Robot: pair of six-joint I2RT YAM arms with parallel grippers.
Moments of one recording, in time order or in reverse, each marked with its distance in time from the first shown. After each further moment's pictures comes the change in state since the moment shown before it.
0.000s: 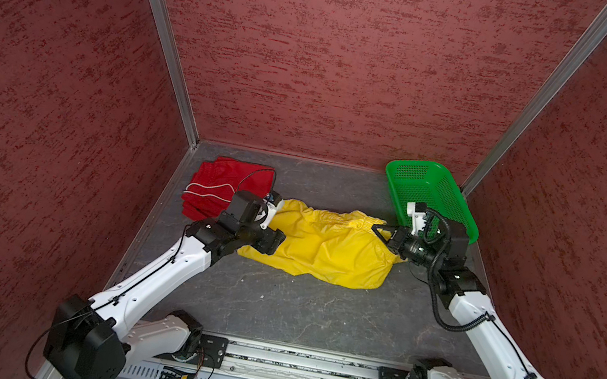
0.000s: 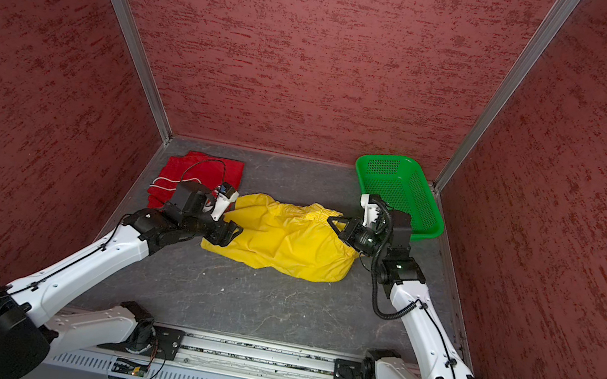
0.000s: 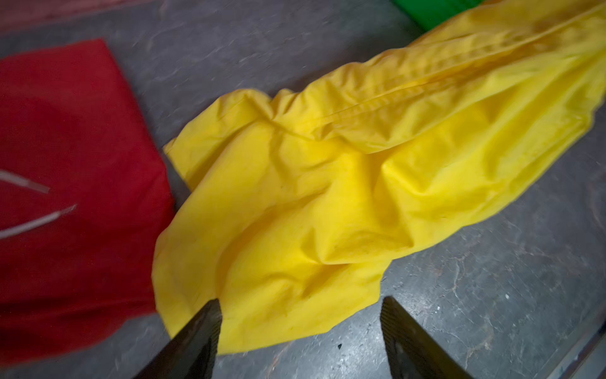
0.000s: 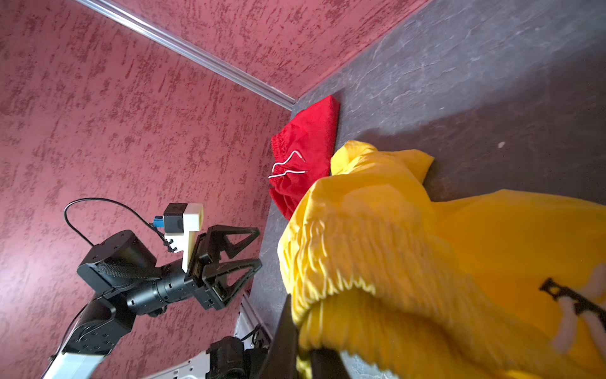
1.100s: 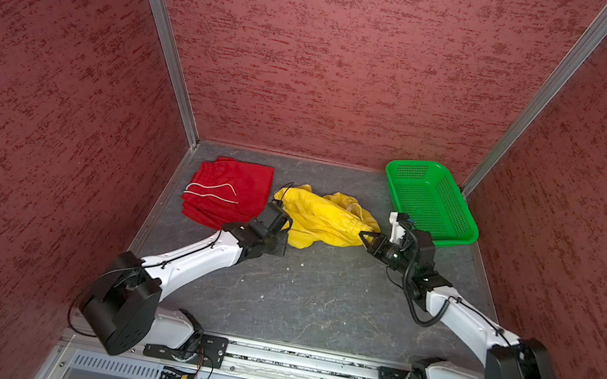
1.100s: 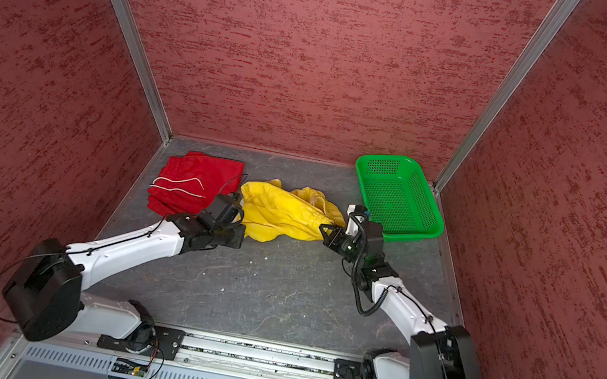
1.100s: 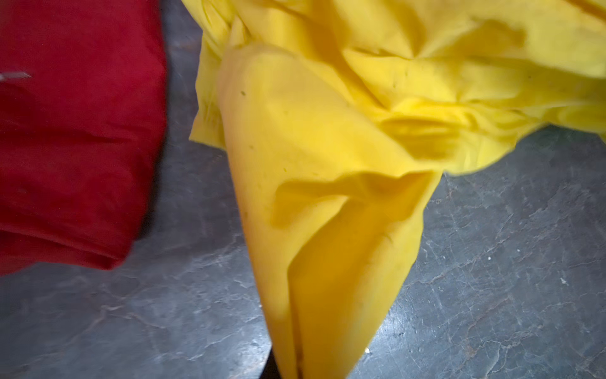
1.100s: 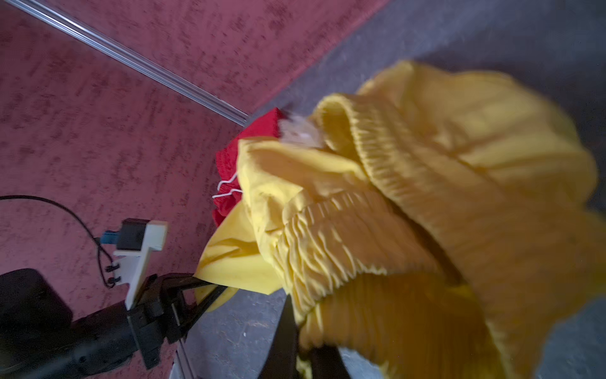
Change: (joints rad) left arm -0.056 0.190 -0.008 0.017 -0.299 -0.454; right arm 0.106 0.137 -0.130 0.308 0.305 -0.043
